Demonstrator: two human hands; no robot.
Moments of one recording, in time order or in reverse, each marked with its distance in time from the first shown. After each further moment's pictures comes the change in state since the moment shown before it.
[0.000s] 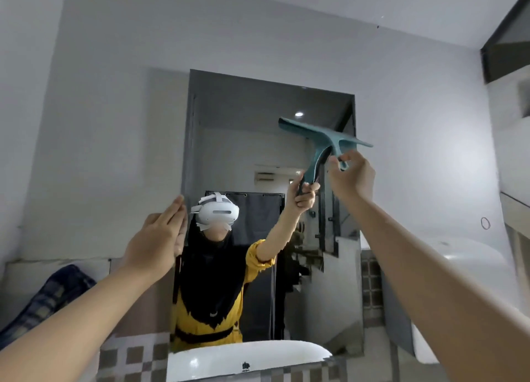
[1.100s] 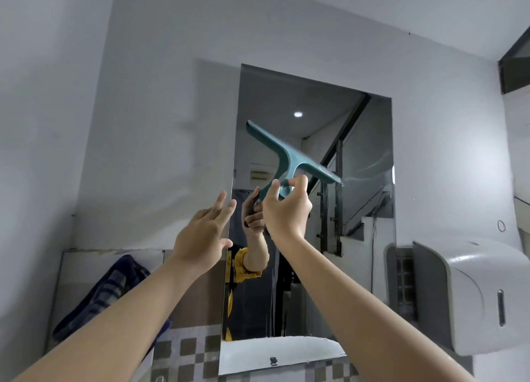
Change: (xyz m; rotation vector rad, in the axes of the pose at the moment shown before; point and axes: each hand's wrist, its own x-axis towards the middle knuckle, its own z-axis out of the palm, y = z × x) left_hand -0.009 -0.021 -0.017 -0.132 -0.085 0.094; right_hand -0.154 -0.107 0.128 0.280 -0.040 0.085
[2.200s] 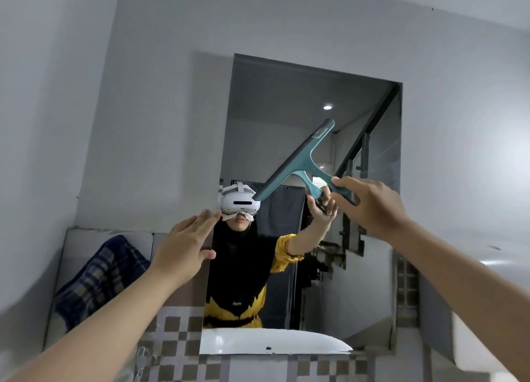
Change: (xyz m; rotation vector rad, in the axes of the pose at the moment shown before) left_hand -0.037 0.016 0.015 0.081 -0.119 -0.158; right_hand 0.114 0.094 -0.152 -0.653 -0.350 -0.808
